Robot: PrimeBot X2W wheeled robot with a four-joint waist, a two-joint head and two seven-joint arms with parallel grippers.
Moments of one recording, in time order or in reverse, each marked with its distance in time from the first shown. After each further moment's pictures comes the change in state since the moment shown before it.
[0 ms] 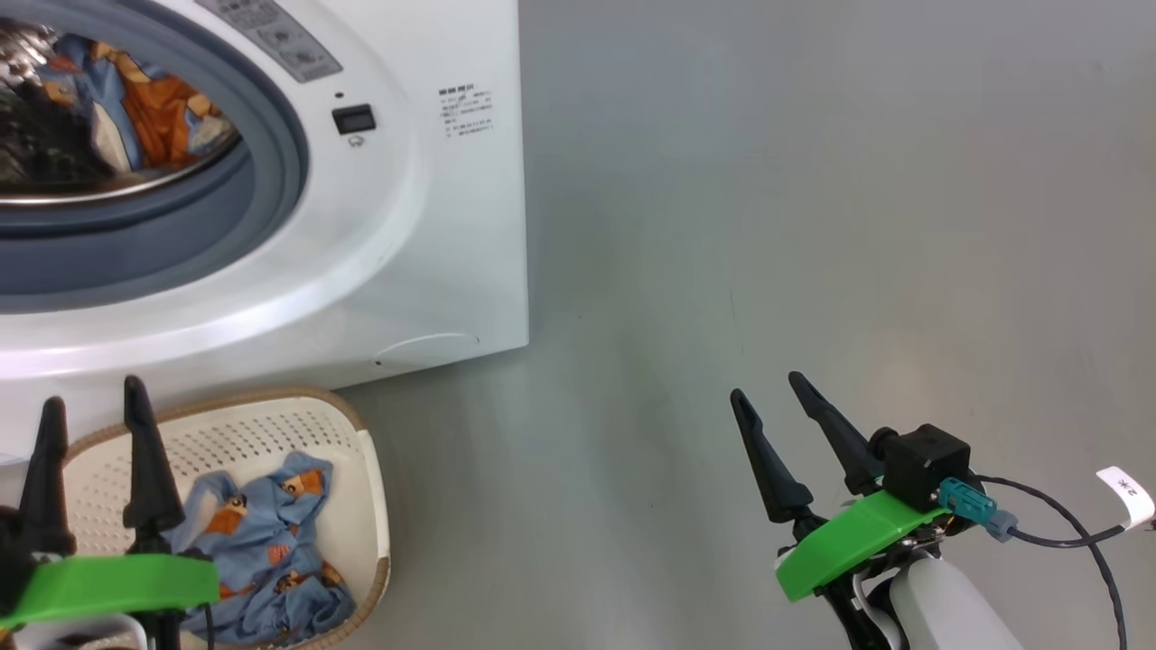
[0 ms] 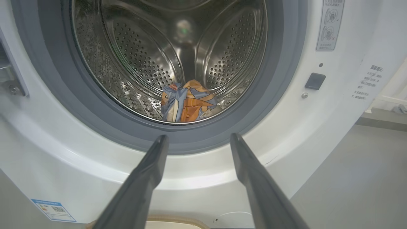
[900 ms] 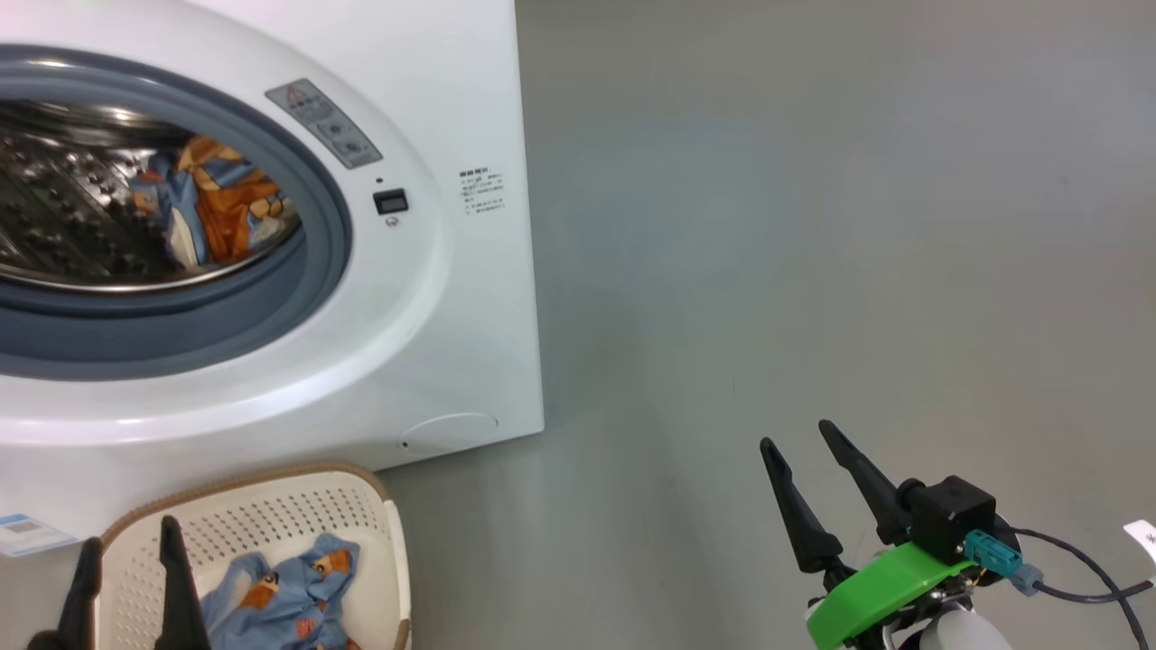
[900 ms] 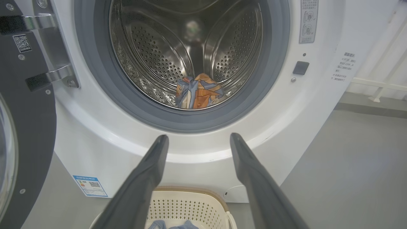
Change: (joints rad) left arm 0.227 -0.037 0.019 -0.019 0.054 0.005 0.000; right arm 0.112 -0.031 -0.029 -0.058 -0.035 0.000 0.000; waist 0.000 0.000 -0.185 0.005
